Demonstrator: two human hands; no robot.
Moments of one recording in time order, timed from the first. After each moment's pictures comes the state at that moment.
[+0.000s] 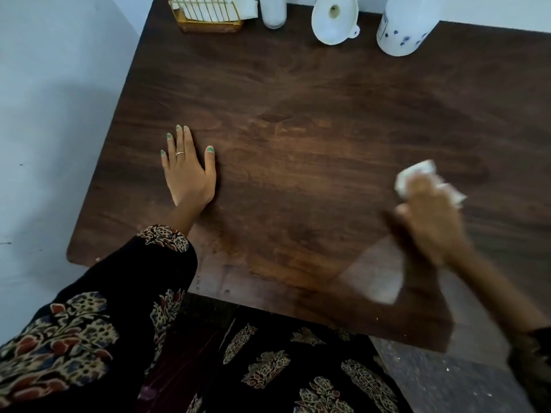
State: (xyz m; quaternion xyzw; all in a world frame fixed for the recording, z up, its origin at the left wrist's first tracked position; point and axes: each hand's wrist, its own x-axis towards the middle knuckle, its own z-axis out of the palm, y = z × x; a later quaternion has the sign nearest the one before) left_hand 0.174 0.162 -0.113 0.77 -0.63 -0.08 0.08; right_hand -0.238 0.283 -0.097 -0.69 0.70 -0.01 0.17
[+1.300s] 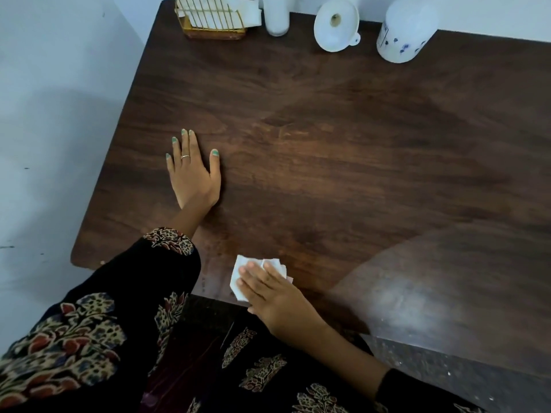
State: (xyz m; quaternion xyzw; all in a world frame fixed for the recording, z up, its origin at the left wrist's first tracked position) left_hand 0.174 0.162 -0.111 0.77 -0.63 -0.08 0.08; right_hand 0.003 0.374 -0.102 -0.91 0.38 -0.02 0.17
